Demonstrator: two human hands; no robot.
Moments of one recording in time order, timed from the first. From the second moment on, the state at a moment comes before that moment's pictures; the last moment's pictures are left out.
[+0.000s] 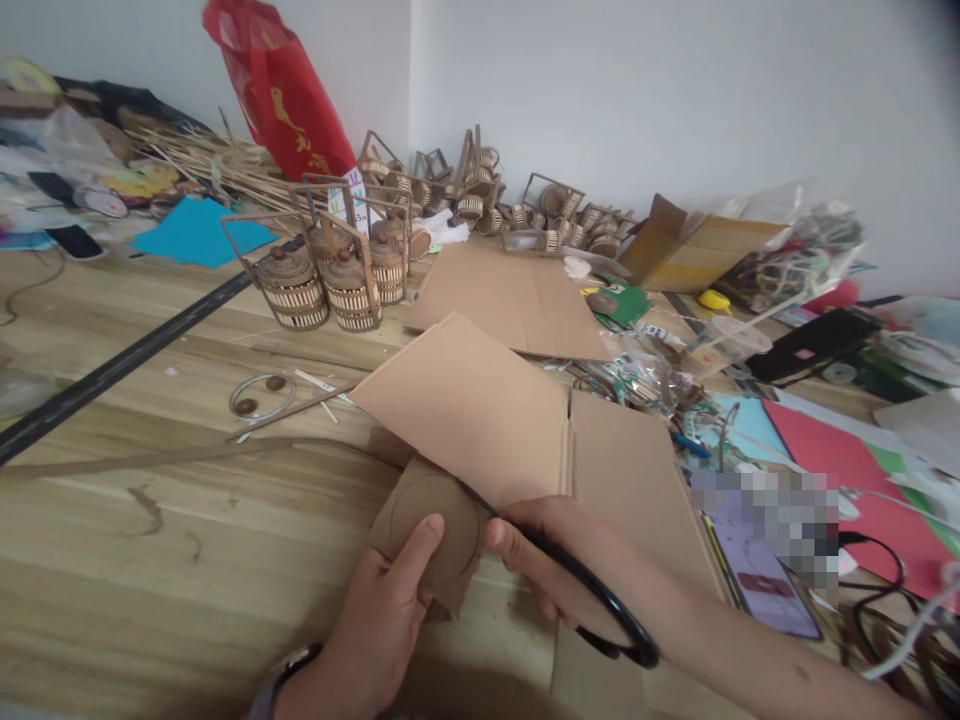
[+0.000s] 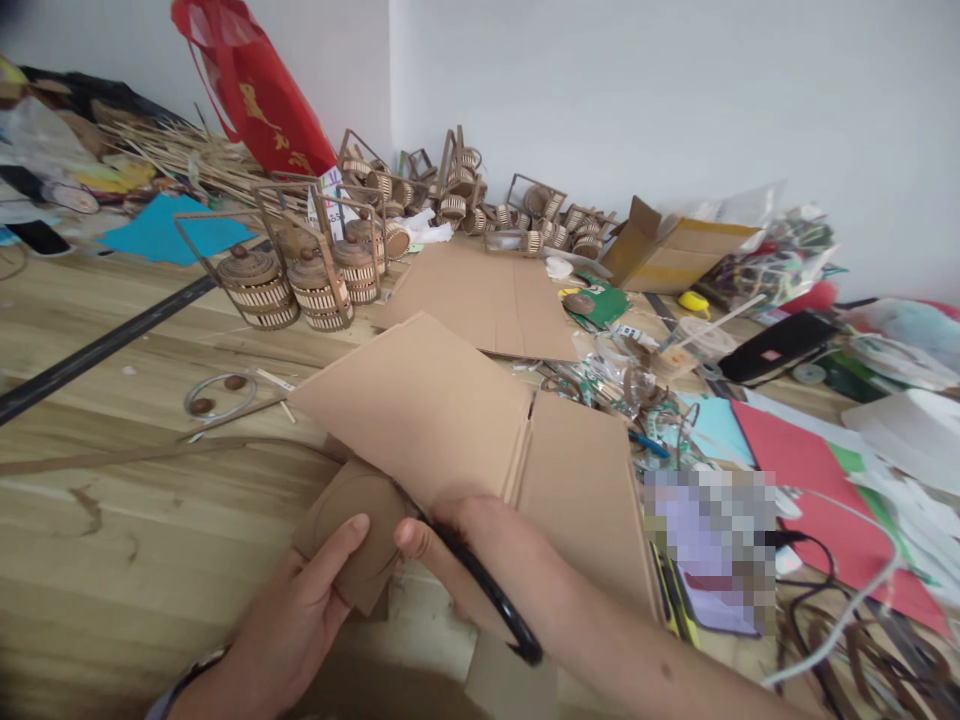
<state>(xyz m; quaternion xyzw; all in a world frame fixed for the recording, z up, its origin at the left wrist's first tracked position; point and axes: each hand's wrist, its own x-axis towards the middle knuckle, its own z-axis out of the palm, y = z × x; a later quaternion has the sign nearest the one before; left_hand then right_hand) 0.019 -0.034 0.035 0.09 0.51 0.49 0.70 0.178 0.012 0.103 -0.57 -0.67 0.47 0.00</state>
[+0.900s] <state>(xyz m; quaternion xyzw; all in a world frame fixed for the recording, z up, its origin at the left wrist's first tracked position) 0.015 -0.036 0.038 0.18 0.51 0.49 0.68 0.178 0.002 0.080 -0.53 -0.61 0.57 0.11</state>
